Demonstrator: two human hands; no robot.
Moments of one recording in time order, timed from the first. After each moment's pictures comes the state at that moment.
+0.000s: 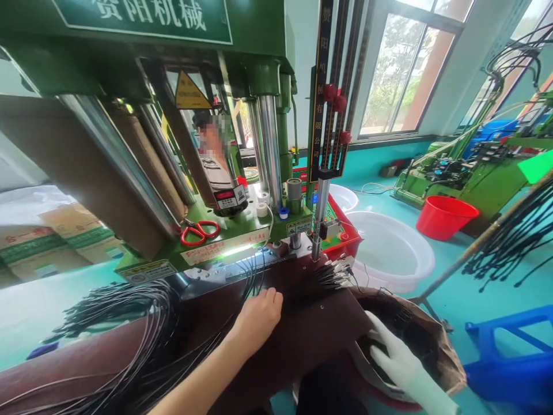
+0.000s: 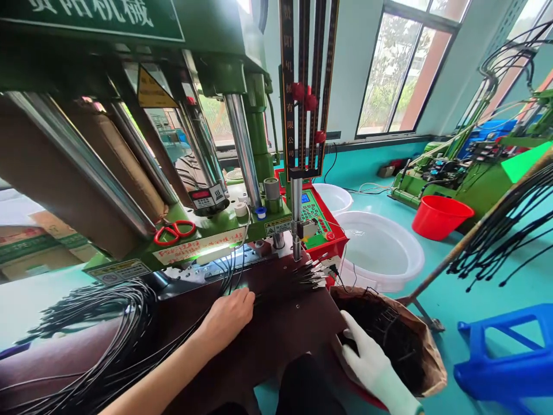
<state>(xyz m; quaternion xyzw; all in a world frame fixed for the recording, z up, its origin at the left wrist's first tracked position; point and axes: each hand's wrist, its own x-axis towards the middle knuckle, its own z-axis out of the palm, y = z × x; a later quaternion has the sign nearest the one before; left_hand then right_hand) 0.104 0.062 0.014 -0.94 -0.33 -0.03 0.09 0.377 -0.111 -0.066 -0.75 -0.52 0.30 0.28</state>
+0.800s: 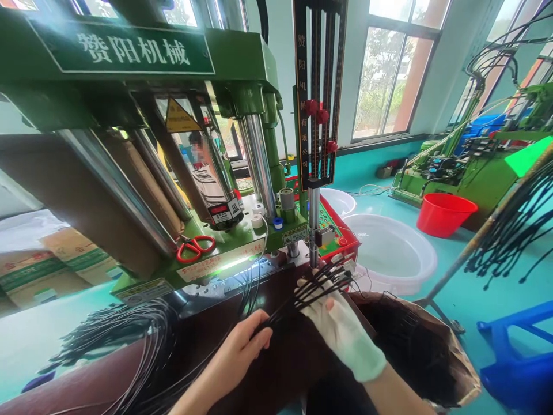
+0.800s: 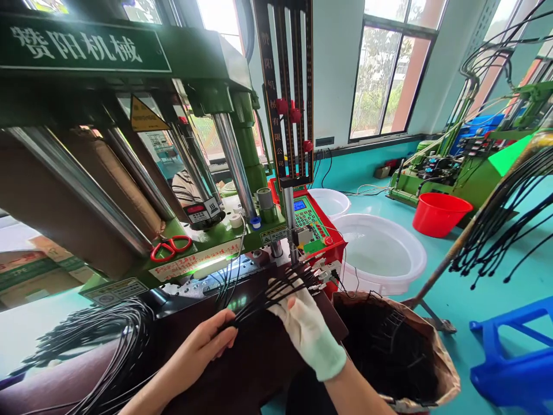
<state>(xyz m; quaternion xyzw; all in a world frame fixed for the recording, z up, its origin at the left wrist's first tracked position) 0.068 0.042 0.050 -0.76 -0.39 -0.16 -0.49 0.268 -0.023 0.028 -0.20 -0.31 0.59 0.72</state>
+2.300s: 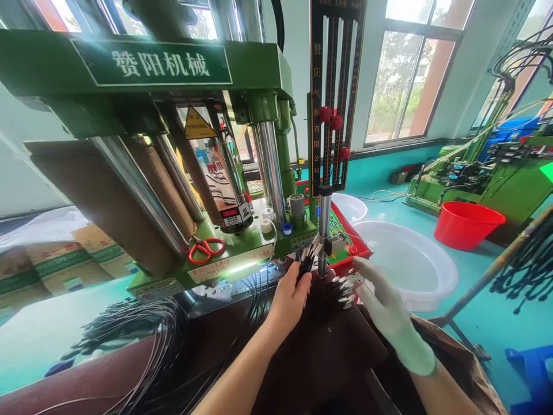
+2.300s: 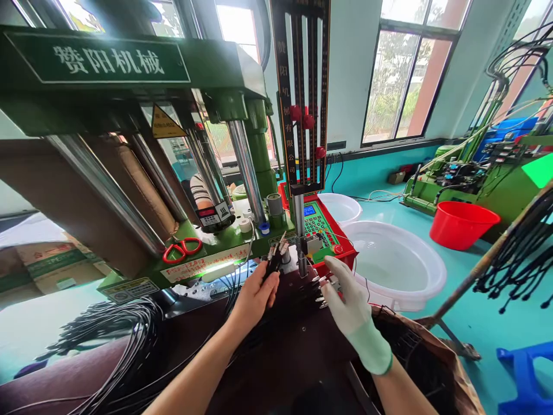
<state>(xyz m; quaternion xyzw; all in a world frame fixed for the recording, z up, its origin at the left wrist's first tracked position) 0.168 0.066 0.086 -0.69 -0.35 -0.35 -0.53 0.352 -0.010 0.056 -0.61 -0.55 0.12 0.56</state>
